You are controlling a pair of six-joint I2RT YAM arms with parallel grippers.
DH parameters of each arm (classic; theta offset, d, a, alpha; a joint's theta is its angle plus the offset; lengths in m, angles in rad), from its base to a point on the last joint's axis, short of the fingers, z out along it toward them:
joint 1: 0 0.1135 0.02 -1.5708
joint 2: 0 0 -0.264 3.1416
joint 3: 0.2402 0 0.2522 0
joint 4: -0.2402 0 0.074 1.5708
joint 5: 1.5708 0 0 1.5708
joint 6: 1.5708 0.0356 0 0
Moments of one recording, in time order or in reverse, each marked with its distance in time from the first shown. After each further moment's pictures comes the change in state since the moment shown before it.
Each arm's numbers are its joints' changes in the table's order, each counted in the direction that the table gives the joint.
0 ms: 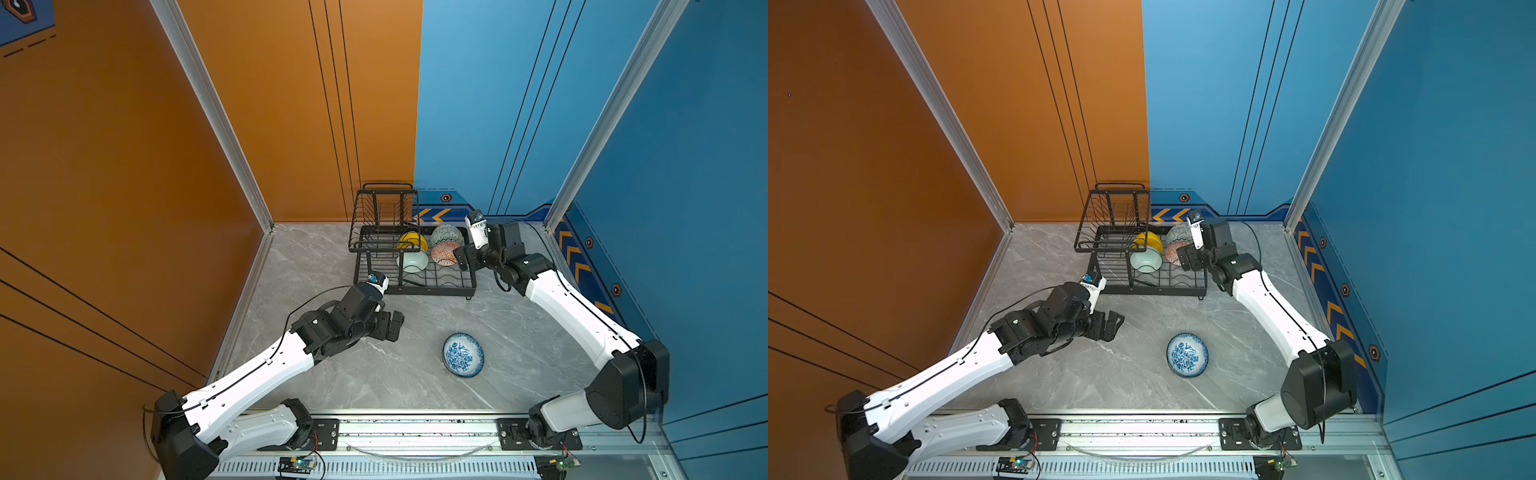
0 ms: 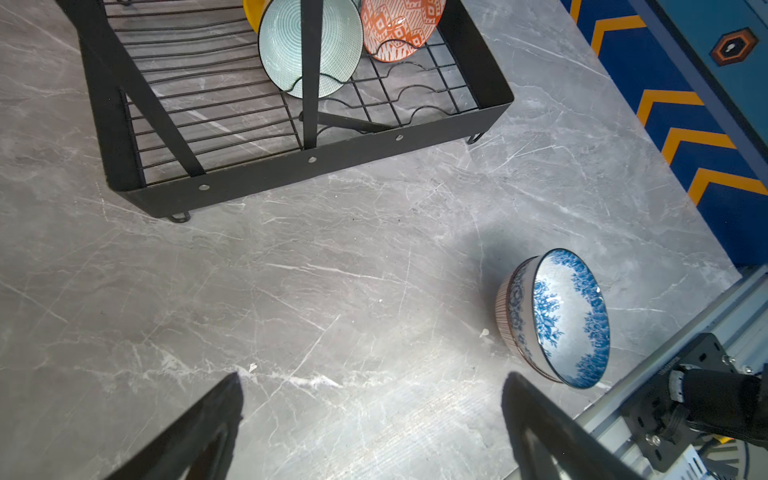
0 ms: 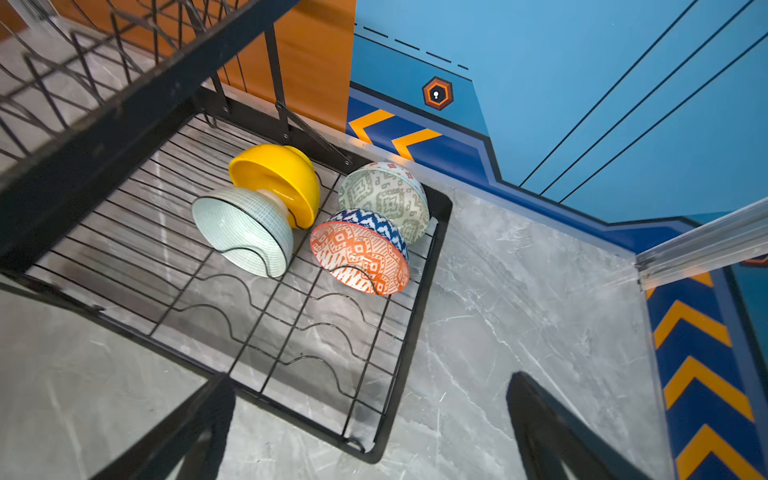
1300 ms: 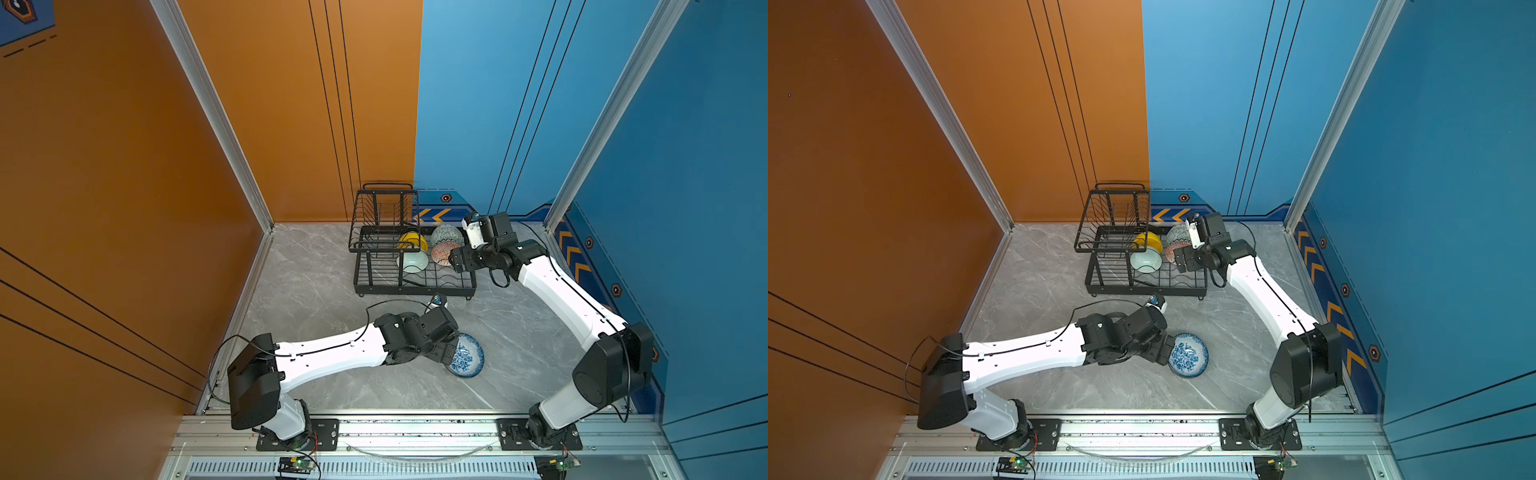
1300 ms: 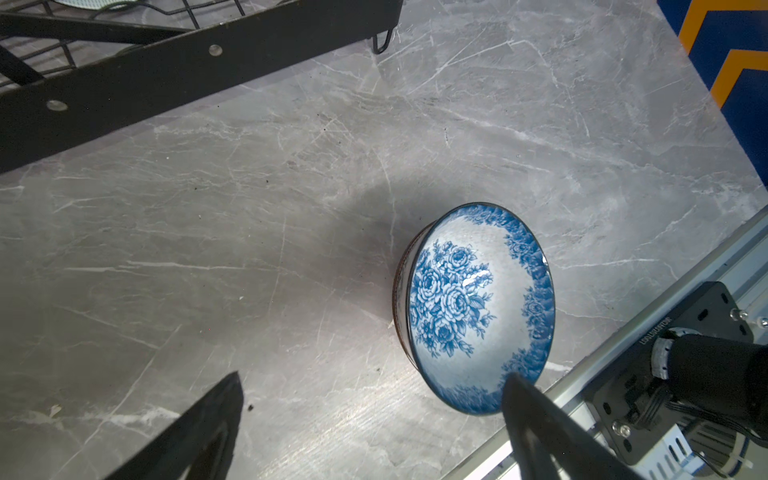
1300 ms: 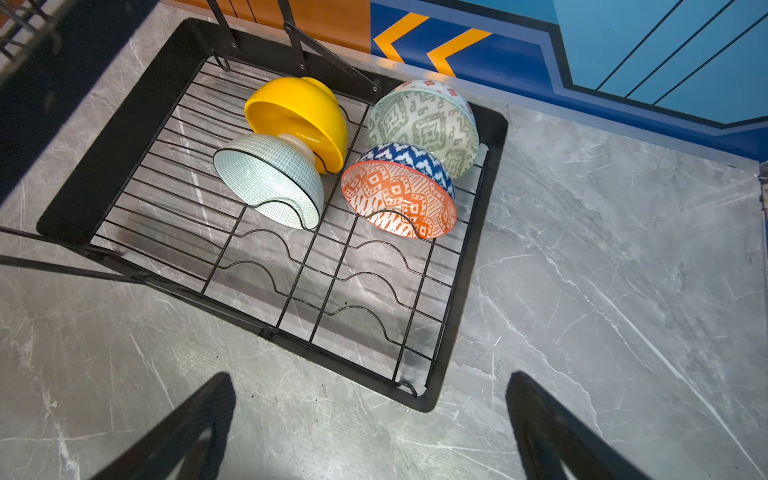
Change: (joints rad) left arm -0.329 0.464 0.232 0.032 -0.113 -0.181; right arm -0.004 0.117 0.125 -0.204 -0.076 0.111
